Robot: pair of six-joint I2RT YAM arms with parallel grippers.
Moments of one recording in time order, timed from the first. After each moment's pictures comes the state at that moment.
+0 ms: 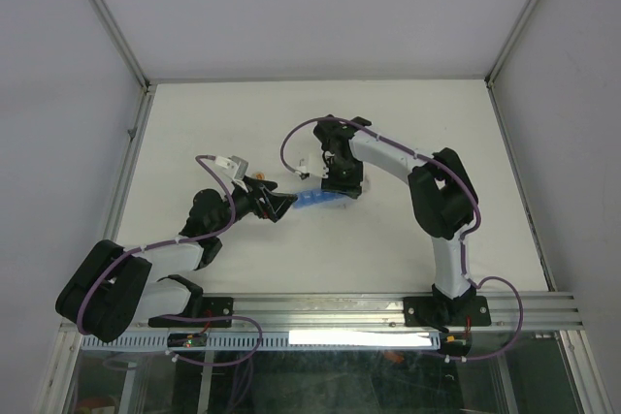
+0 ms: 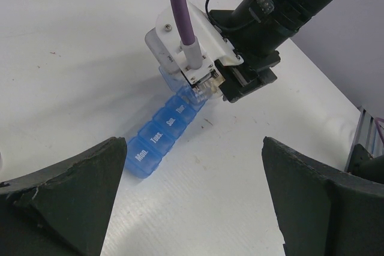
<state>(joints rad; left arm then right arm) -0.46 1.22 0.20 0.99 0.37 -0.48 0.68 2.02 1.58 -1.05 0.02 -0.86</state>
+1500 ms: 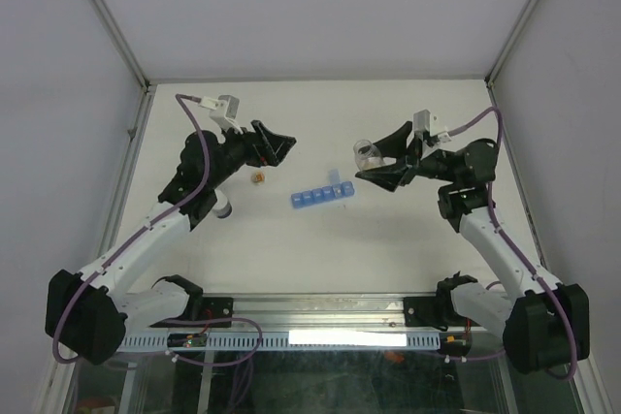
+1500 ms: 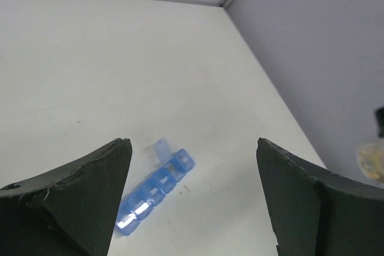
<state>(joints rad) -0.46 1.07 0.75 0.30 0.25 -0.58 0.24 1.06 0.68 0.76 -1.16 0.34</state>
